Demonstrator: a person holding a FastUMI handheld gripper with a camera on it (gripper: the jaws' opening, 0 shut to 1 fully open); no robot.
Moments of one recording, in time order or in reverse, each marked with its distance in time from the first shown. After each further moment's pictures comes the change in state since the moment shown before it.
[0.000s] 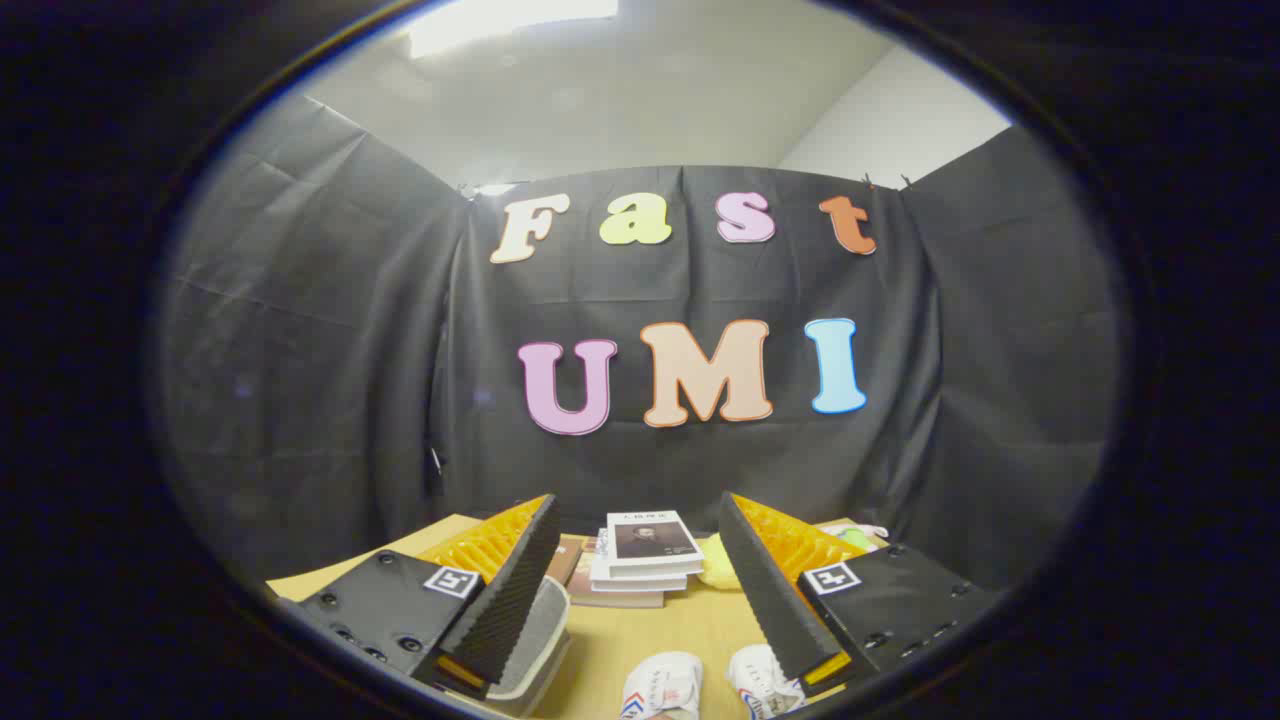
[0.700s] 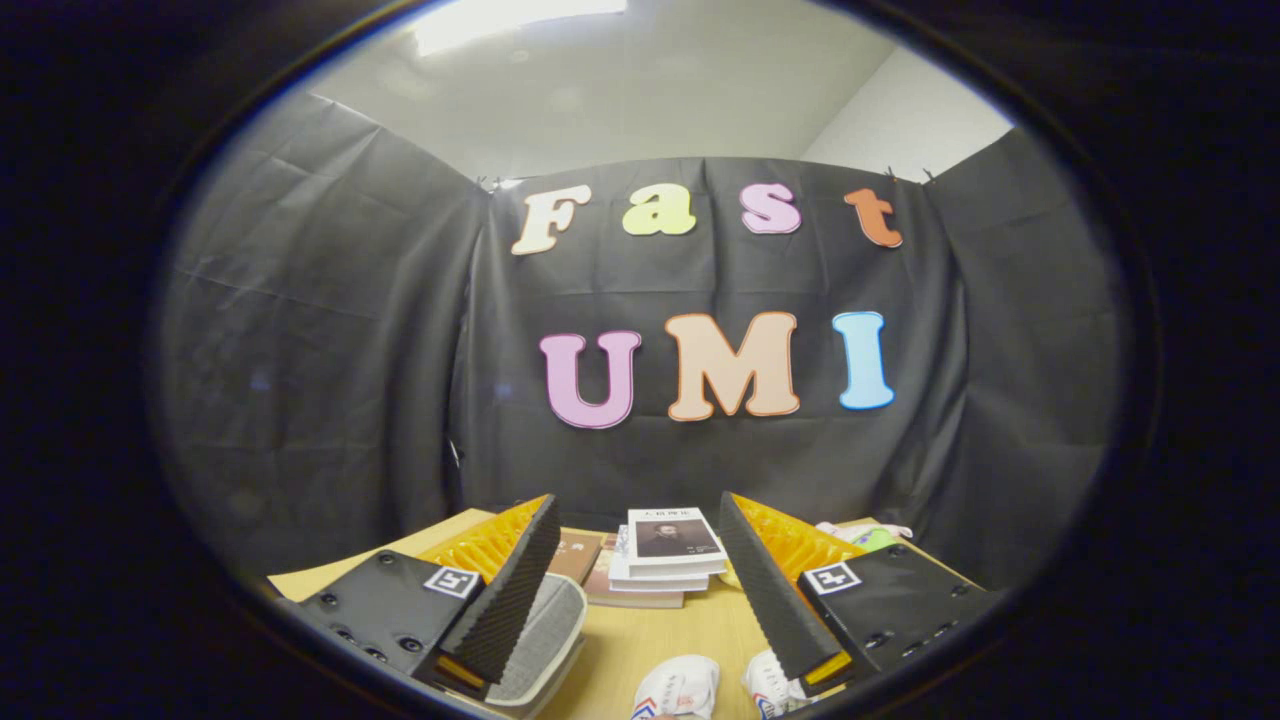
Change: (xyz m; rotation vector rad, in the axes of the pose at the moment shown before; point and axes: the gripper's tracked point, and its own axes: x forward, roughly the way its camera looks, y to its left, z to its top) arm 0.019 0.011 -0.011 -0.023 0.018 0.058
